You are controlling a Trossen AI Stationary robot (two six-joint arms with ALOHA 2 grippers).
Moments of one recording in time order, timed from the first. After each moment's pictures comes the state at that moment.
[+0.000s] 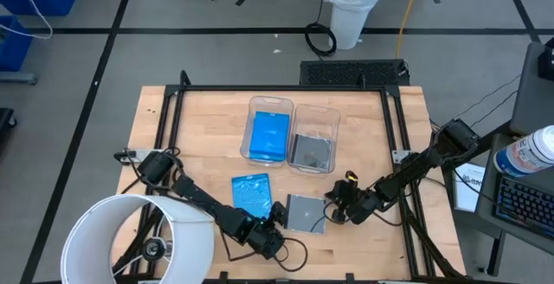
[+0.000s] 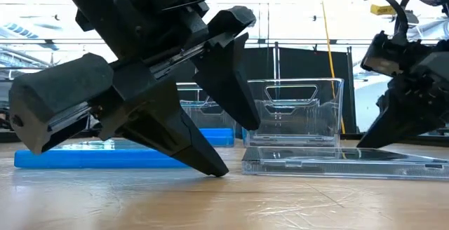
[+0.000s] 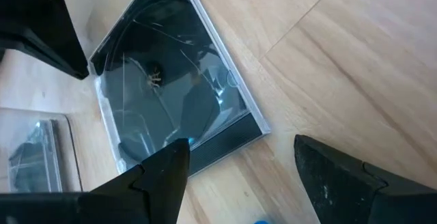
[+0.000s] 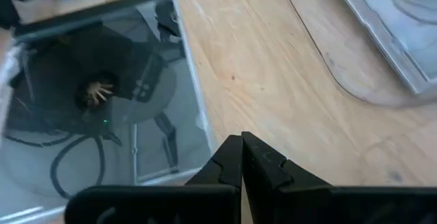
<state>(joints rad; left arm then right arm) -0.55 2.14 1.39 -0.32 -0.45 0.34 0.62 1.56 0.44 0.16 0.60 0.89</state>
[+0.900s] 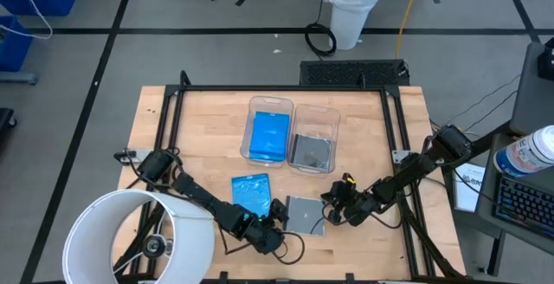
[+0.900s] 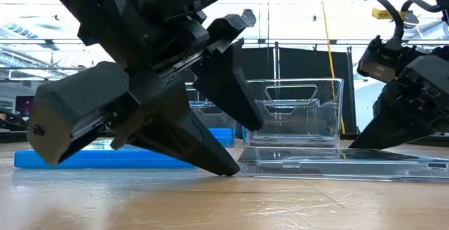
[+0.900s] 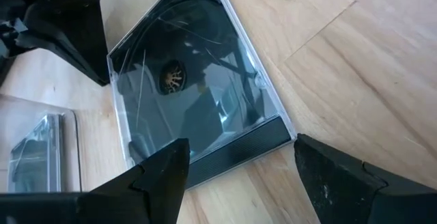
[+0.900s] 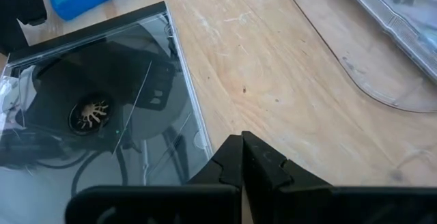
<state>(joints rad) -0.52 2.14 1.29 -0.13 -0.48 0.34 0.63 1.69 0.44 0.31 0.61 0.94</state>
